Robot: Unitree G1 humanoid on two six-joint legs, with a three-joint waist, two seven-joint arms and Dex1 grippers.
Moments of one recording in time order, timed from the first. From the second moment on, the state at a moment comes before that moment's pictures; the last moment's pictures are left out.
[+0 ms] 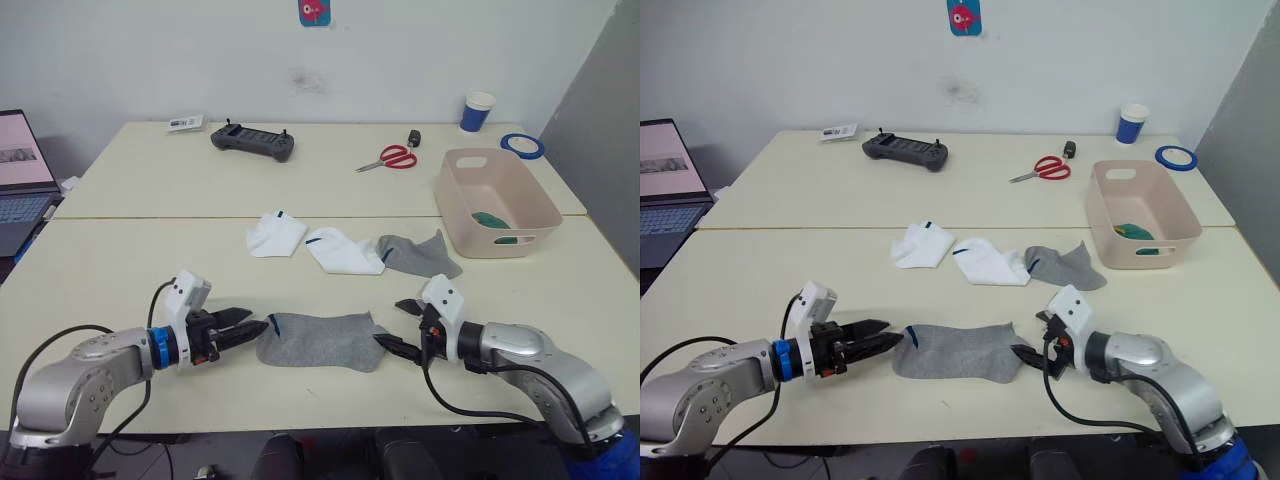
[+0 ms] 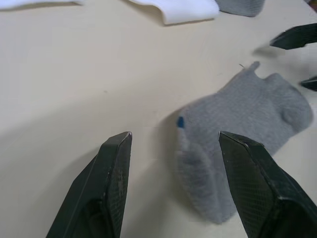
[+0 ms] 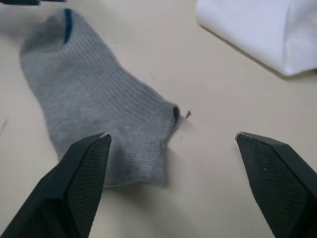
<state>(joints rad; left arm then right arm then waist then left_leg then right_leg) 0.00 0.74 0.23 -0.32 -0.72 0.89 -0.81 -0.15 -0.58 0.20 -0.48 0.39 0.81 0.58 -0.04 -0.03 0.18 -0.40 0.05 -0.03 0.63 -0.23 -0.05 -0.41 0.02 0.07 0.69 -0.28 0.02</state>
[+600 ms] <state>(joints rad) 0.08 0.72 0.16 -0.34 -0.66 0.85 -0.77 -0.09 -0.64 0.30 -0.52 0.30 0.71 0.68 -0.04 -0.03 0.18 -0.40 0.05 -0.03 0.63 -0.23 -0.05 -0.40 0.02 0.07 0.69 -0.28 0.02</state>
